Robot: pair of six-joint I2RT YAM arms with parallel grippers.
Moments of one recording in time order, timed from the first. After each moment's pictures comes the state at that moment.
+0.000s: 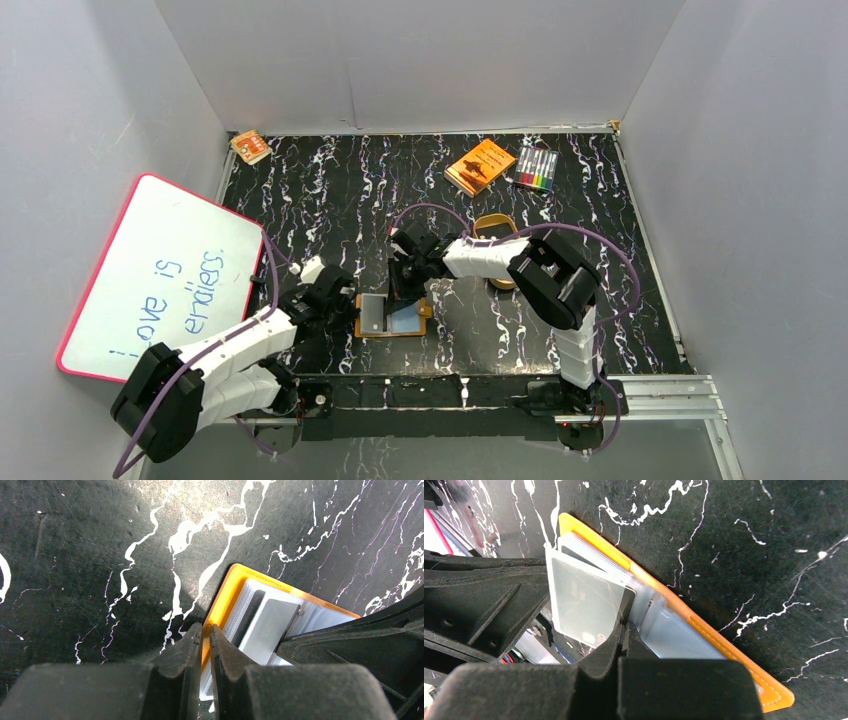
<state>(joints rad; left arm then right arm) -0.66 1.05 0.40 -0.38 -0.24 -1.12 0.94 1.98 1.23 -0.27 -0.45 0.76</state>
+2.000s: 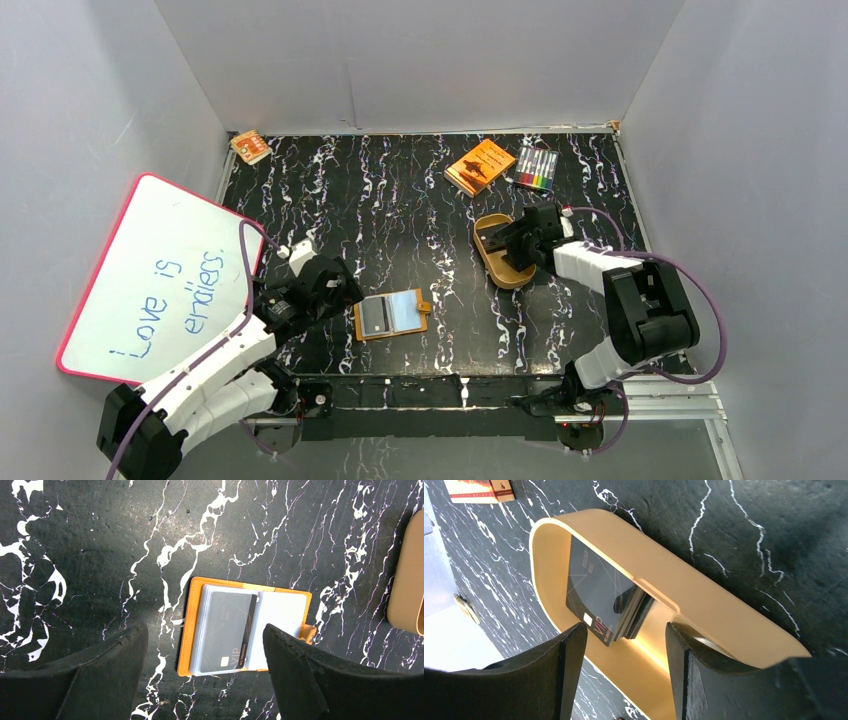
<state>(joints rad) -0.66 0.85 0.55 -0.60 -0.33 -0.99 0.30 1.52 0.70 -0.05 0.01 1.27</state>
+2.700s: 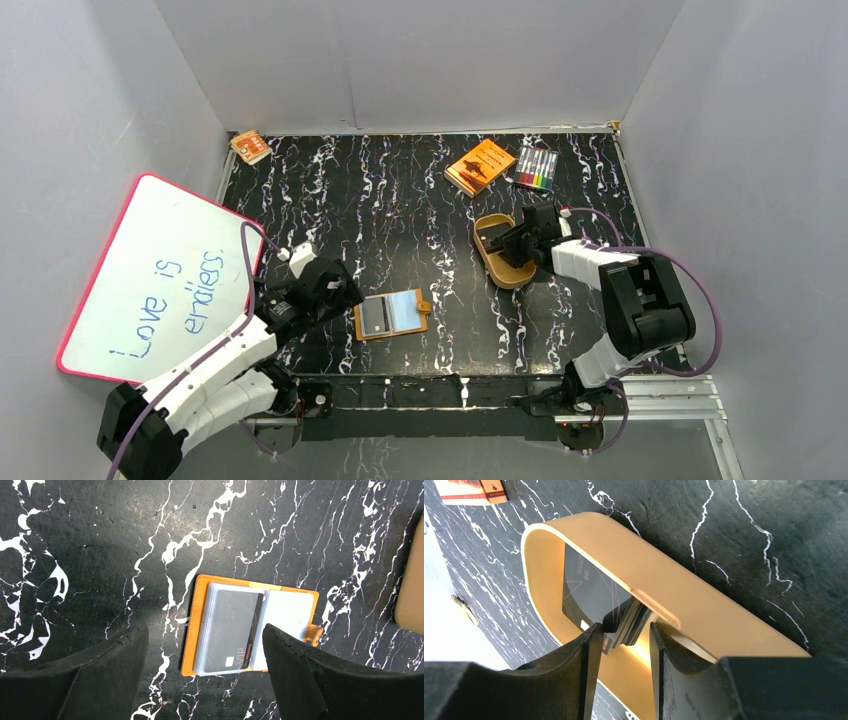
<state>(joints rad) -0.66 0.85 0.53 -0.60 -0.33 -1.00 0.30 1.57 0.73 -0.03 0.00 1.28</state>
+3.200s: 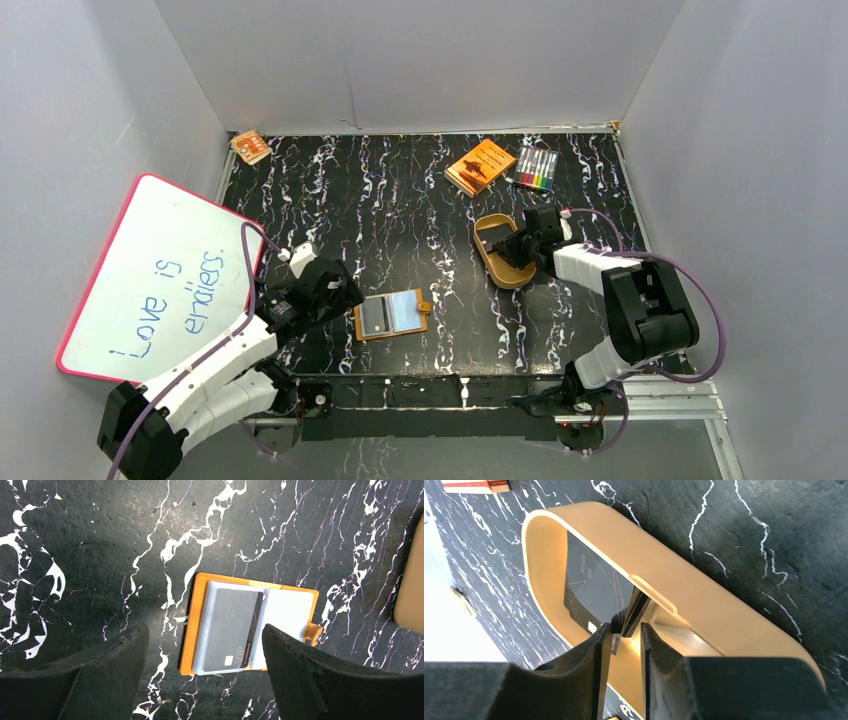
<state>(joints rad) -0.66 0.86 0.53 -0.60 -0.32 -1.01 0.30 1.54 0.69 -0.01 -0.01 1.25</state>
